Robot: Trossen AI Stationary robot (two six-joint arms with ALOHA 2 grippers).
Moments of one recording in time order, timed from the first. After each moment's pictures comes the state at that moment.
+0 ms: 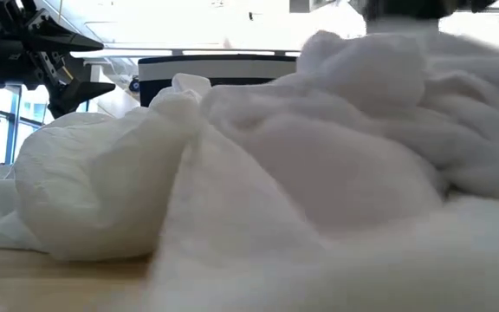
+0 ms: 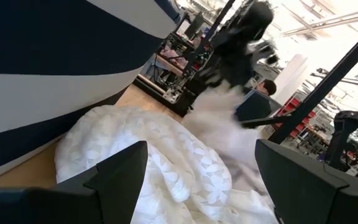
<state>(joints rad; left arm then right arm) -0.13 0.01 0.03 0.00 -0.26 -0.58 0.05 1.04 0.79 -0.34 -0.28 1.14</state>
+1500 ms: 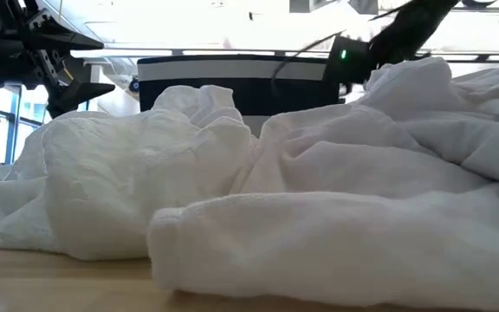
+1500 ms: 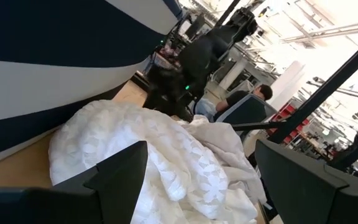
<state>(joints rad) -0.13 0.01 0.03 0.00 -0.26 -0.65 -0.15 1.59 0.82 -0.50 0.09 0.56</state>
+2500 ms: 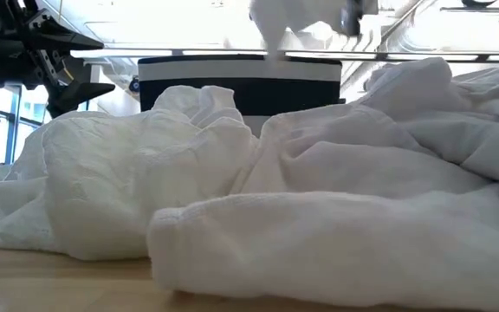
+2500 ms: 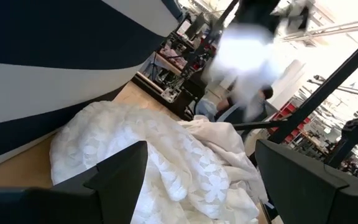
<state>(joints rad) -0.13 0.01 0.03 0.00 -0.26 -0.63 -0.10 1.26 1.19 -0.36 -0.35 0.68</state>
